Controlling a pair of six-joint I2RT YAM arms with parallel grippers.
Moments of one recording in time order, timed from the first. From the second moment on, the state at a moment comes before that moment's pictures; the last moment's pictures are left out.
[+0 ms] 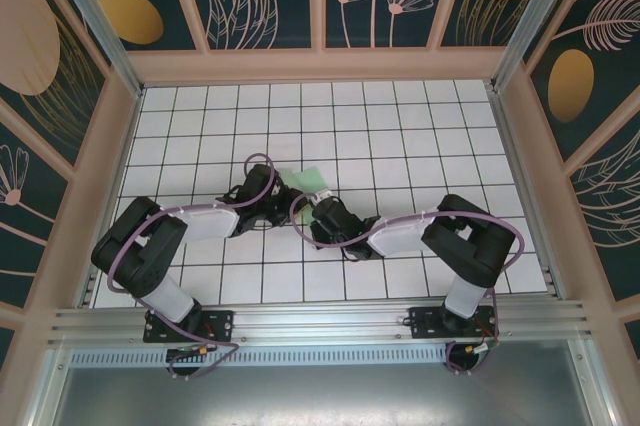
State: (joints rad) left arm -0.60 1.61 0.66 0.20 0.34 -1.26; right arm 1.02 1.72 0.71 0.19 0.20 0.42
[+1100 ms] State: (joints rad) left arm -0.58 1.73 0.91 -0.01 0.37 -1.00; right arm 0.80 1.43 0.60 0.17 -0.17 0.54
